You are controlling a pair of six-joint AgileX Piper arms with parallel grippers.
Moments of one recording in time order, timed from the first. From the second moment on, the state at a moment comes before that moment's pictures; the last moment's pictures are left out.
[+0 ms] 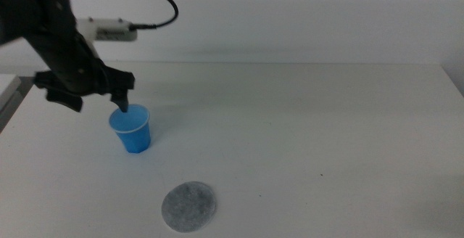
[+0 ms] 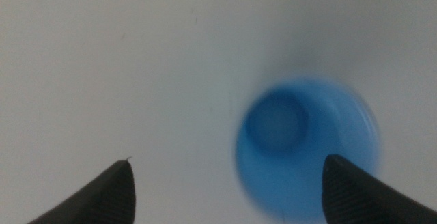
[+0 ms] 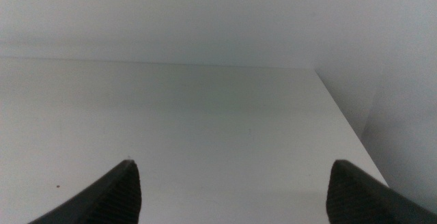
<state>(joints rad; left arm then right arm) -0.11 1.82 -1.43 0.00 0.98 -0.08 -0.02 0.00 0.00 -0.04 0.25 -0.02</state>
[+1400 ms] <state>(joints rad) -0.49 1.64 -1.01 -0.09 0.81 -0.39 -0.02 0.00 0.00 -0.04 0.25 -0.02</state>
